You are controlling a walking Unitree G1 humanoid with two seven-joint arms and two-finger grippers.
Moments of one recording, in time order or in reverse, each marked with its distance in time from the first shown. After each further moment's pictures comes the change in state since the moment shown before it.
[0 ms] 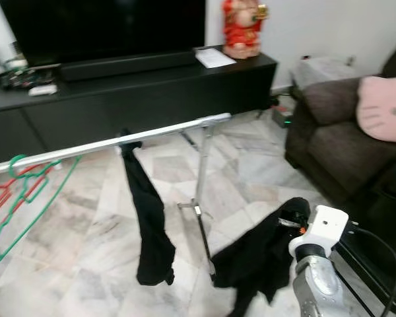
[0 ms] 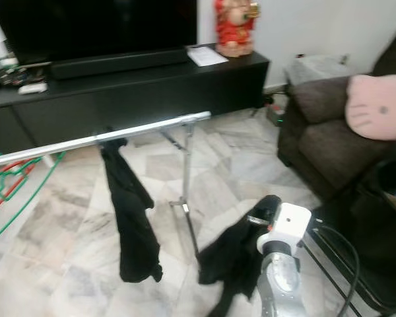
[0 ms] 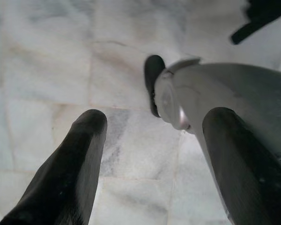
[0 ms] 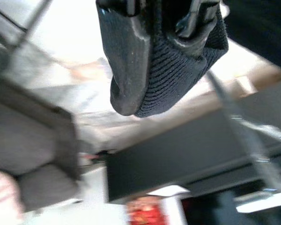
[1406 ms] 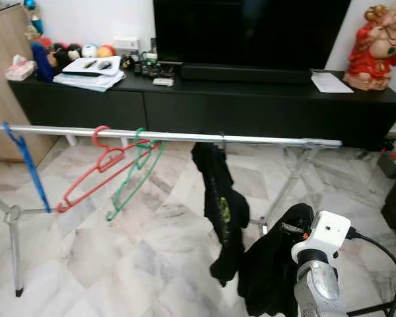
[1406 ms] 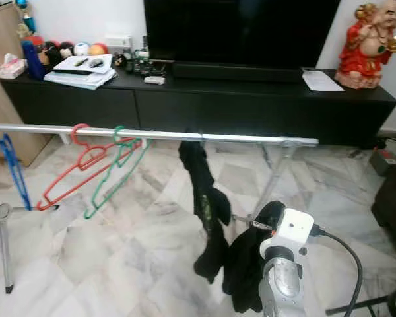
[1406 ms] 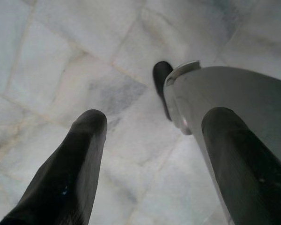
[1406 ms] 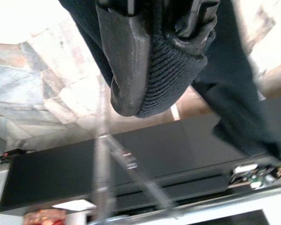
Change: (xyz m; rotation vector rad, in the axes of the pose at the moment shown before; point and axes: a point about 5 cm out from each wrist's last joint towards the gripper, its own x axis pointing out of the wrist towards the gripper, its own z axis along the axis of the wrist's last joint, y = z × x) left arm 0.000 0.002 0.003 -0.017 -0.012 0.024; right arm -0.002 -0.008 -0.007 0.005 0.021 -0.063
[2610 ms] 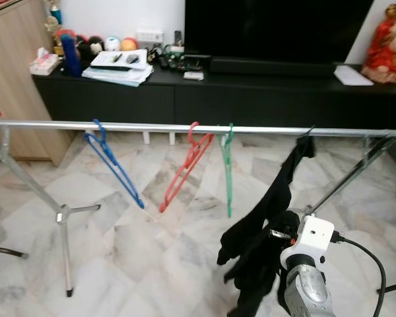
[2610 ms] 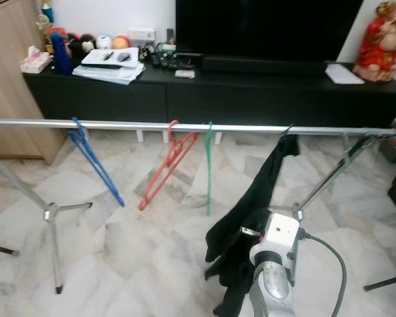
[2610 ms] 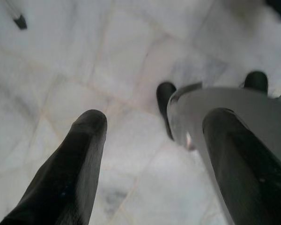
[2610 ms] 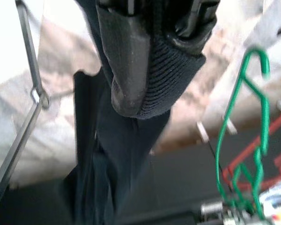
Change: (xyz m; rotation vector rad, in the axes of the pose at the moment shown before) left arm -0.002 0.001 -0.001 0.012 -0.043 0.009; right arm -0.003 0.000 -0.030 -0.013 0.121 0.009
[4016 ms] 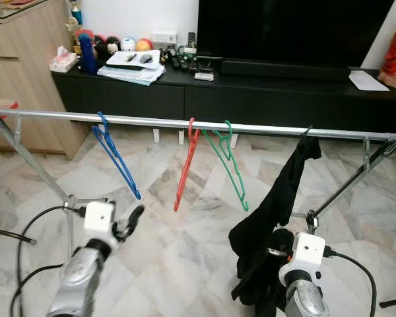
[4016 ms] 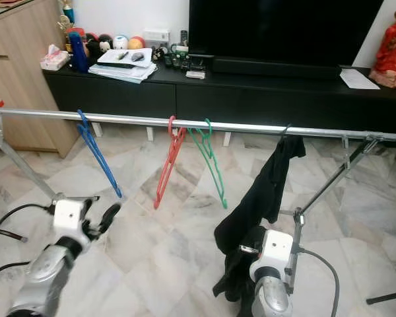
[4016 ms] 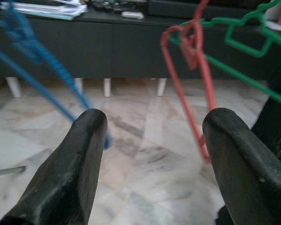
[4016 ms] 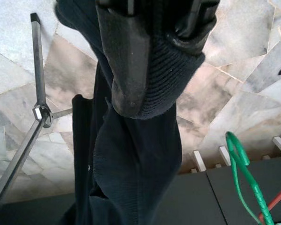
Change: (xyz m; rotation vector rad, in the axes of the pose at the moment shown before) left arm -0.050 -0.002 0.232 -0.058 -0.996 -0.097; right arm 0.001 -0.009 -0.032 -0.033 0.070 0.024
